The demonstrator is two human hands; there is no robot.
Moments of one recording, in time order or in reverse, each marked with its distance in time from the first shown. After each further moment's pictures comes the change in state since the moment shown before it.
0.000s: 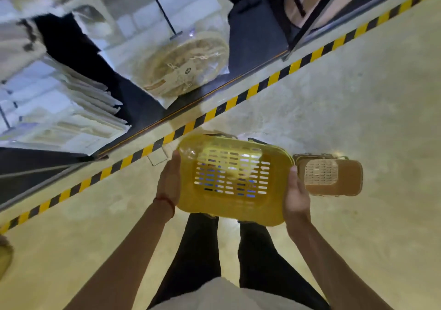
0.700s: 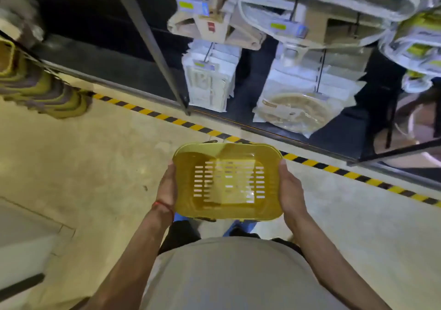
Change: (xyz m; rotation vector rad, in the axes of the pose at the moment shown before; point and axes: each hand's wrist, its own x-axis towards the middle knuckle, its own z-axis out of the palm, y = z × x) left_hand -0.275 -0.134 -0.084 -1.100 0.430 0.043; right_hand -0.205 -0.062 0.018 -0.708 -0.621 -0.397
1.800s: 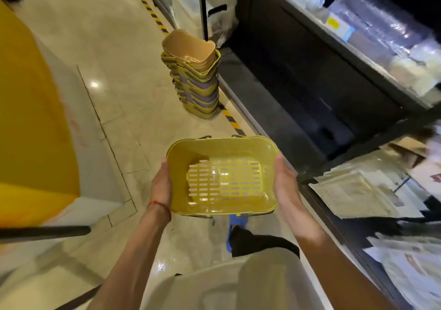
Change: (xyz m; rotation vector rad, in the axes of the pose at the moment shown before) left_hand 0.063 0.258 -0.445 -0.385 0.572 0.274; right_hand -0.112 -0.178 0.591 -0.403 -0.507 -0.240
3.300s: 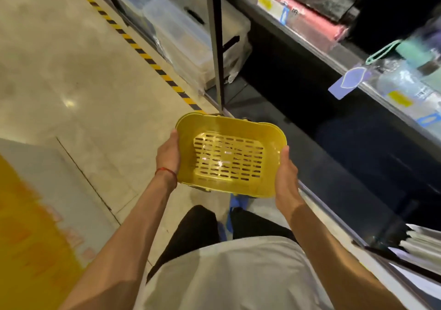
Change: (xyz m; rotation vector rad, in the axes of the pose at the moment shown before) left_hand 0.604 0.477 0.152 0.377 -0.013 -0.003; right_hand 0.417 -0.407 0.381 0.297 0.177 0.151
